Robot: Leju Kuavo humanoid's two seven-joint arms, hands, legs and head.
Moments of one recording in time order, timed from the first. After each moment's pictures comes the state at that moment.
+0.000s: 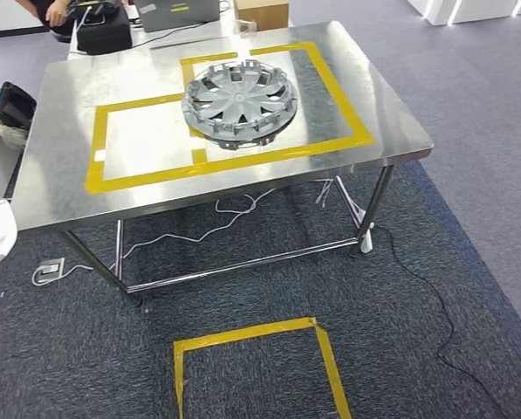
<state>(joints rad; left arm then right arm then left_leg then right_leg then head) 0.17 0.36 0.58 -1.70 -1.53 0.70 -0.38 -0.03 0.14 0.08 -0.17 -0.08 -0.19 -0.30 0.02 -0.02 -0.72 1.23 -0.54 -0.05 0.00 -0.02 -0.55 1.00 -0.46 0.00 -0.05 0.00</state>
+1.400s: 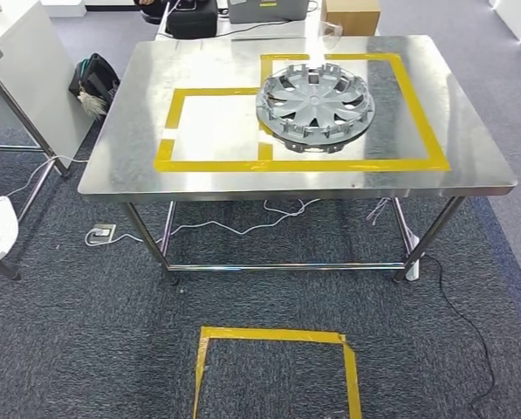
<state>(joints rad) 0.21 0.37 0.54 -1.73 -1.53 0.70 -0.28 -0.03 0.13 0.05 -0.17 -0.08 -0.19 -0.37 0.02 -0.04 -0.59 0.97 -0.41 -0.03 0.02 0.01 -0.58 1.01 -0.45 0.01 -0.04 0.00</state>
